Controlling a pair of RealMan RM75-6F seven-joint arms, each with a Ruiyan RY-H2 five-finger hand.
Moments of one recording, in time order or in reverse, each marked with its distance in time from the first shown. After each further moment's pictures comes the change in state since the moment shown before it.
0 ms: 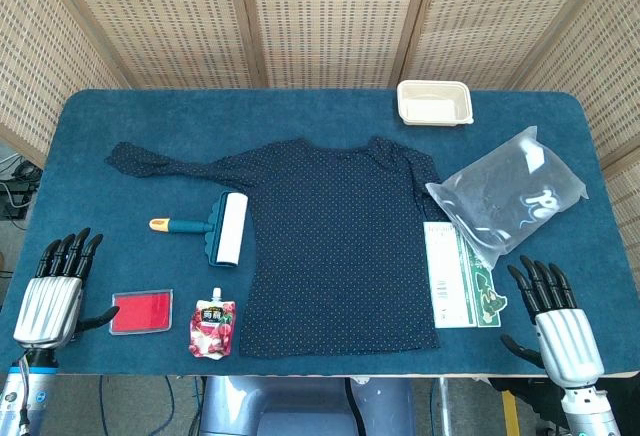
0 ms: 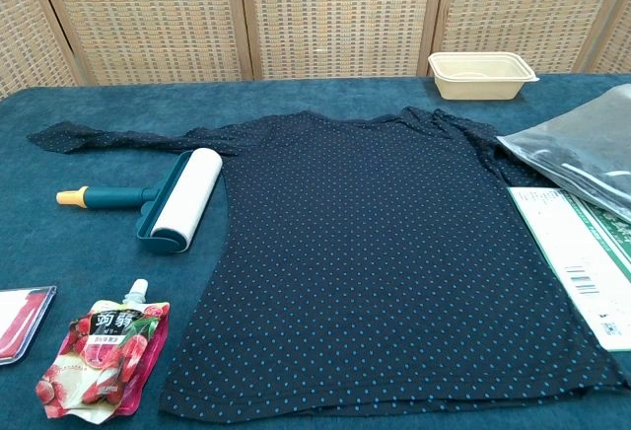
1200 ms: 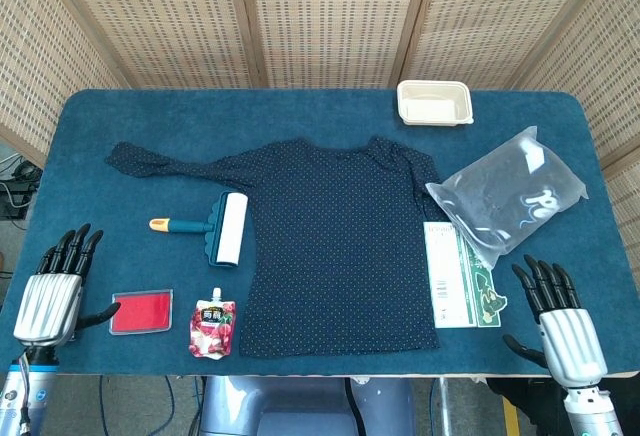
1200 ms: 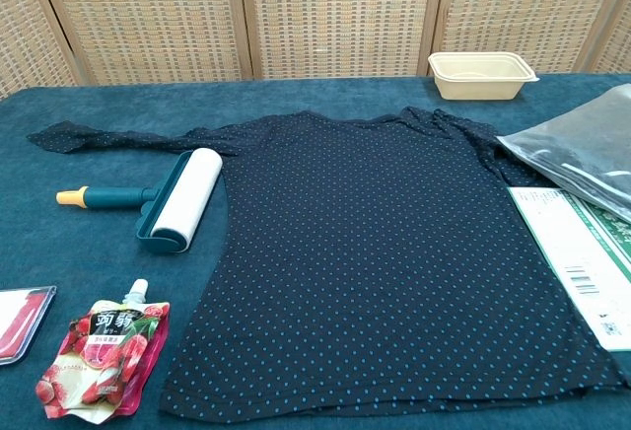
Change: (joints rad) left arm -0.008 -0.004 -0.020 0.005 0.011 0.013 -0.015; right arm -0.002 0.010 0.004 -0.008 0.020 -0.004 0.022
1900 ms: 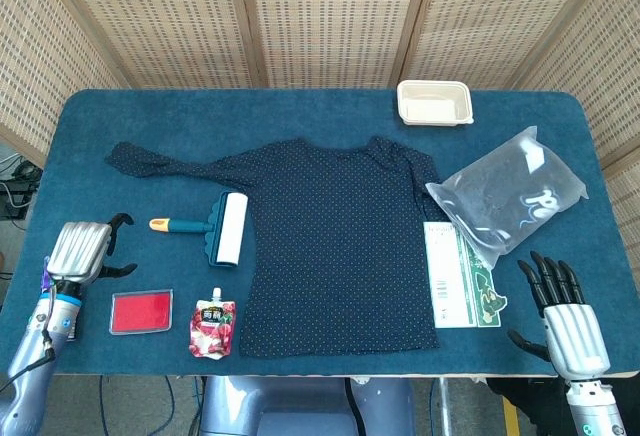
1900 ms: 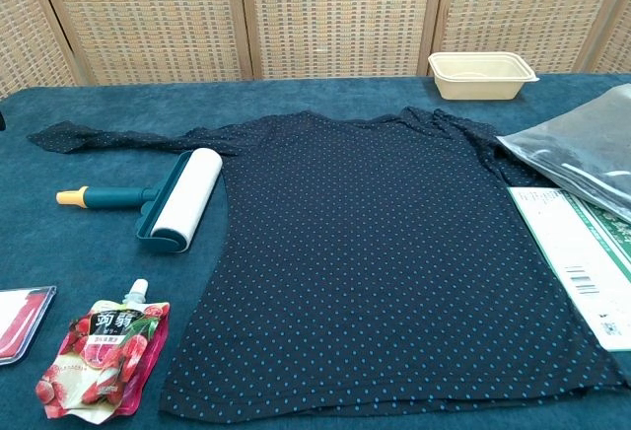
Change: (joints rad) left arm -0.259 0.010 -0.142 0.155 -0.295 -0.392 0.005; right arm 0.009 -0.014 0.018 0.032 0.045 -0.024 0.008
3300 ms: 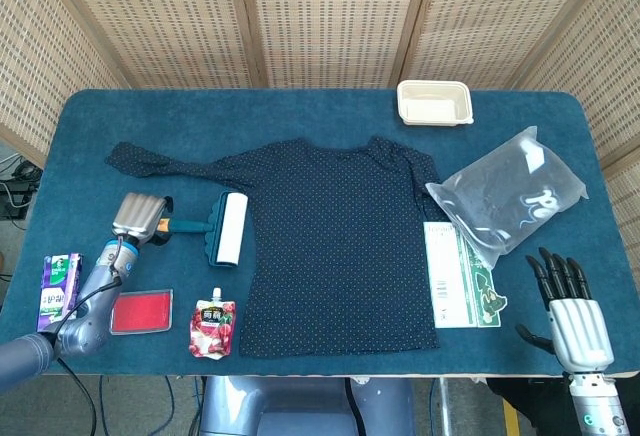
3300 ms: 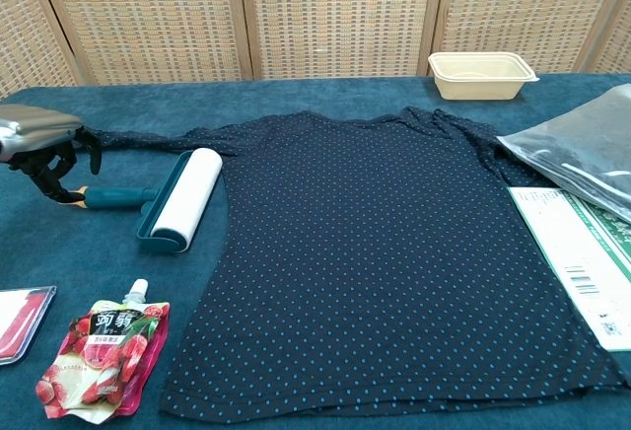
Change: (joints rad) left arm -0.348 -0.278 0.042 0.450 -0.318 -0.316 0.135; right arm 0.012 -0.026 0.023 0.061 0.062 -0.030 0.001
